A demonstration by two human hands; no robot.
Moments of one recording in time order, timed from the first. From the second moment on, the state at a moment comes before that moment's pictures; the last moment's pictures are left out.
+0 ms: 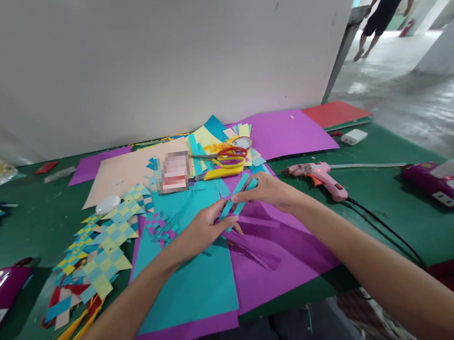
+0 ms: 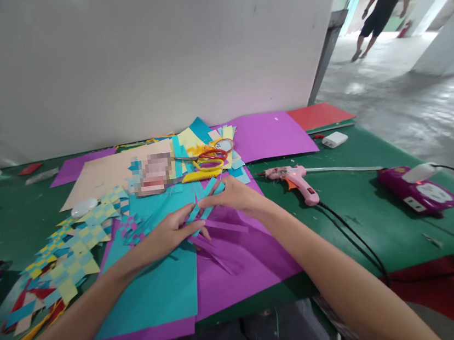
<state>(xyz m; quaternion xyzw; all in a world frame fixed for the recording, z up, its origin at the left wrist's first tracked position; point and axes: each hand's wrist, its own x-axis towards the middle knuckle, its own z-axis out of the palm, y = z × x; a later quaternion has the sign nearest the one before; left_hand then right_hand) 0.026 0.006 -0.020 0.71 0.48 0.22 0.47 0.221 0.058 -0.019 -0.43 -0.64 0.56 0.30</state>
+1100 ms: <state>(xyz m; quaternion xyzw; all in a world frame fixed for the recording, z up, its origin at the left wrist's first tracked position) 0.030 0.003 -0.020 0.61 0.46 0.23 0.61 0.214 0.057 -0.025 -0.42 -0.63 0.56 0.34</state>
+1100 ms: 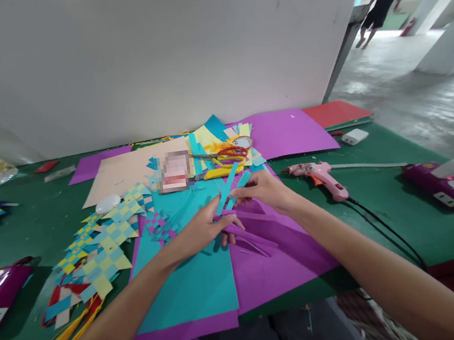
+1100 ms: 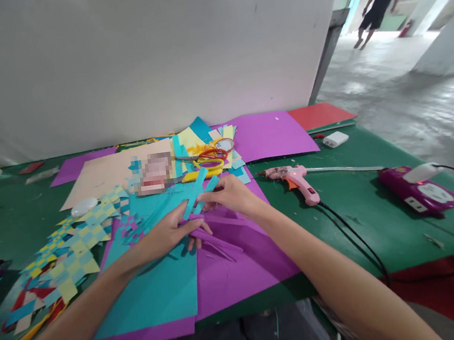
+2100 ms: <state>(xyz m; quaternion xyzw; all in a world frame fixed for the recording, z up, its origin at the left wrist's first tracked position) 0.032 0.008 -0.019 0.63 0.45 0.34 0.53 0.222 0.057 -0.020 -0.38 -0.77 0.48 0.19</state>
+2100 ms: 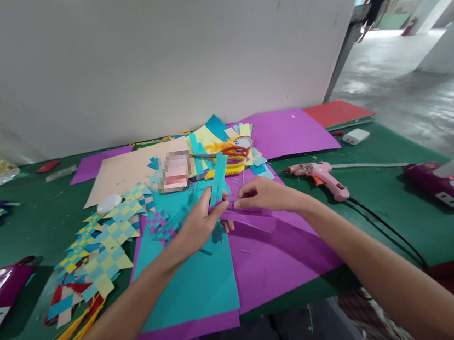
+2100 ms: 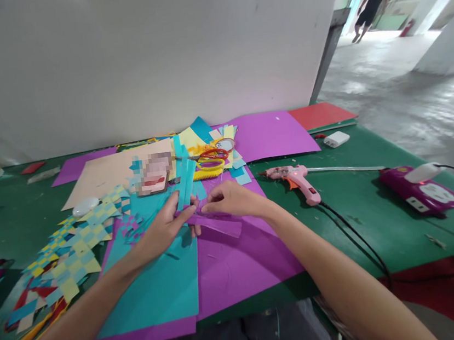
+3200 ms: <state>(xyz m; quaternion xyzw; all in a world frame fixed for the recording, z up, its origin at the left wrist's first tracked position) 0.026 0.011 -0.027 0.66 0.49 0.28 0.50 0.221 0.060 -0.025 -0.38 -0.80 0.41 0.21</state>
